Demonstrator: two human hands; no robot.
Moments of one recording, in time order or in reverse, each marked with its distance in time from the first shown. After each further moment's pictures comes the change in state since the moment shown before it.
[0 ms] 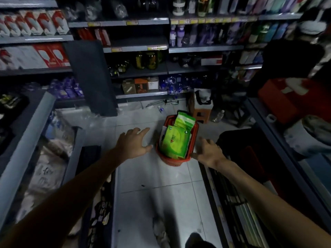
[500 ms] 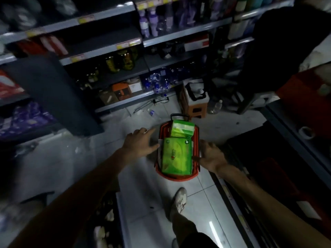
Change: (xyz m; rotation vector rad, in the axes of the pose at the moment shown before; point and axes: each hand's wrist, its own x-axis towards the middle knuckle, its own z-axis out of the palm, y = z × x) left_hand 0.302 0.000 -0.016 0.076 -0.182 0.180; right_hand 0.235 0.025 0.000 0.173 -0.049 0.191
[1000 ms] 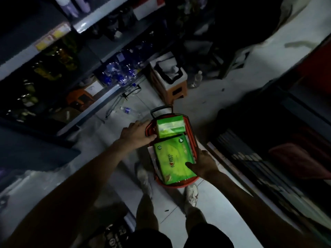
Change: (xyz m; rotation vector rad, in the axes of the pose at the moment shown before) left_hand 0.282 -0.004 0.009 0.108 -0.263 0.192; right_hand 0.154 0.000 0.068 0.249 -0.081 0.390
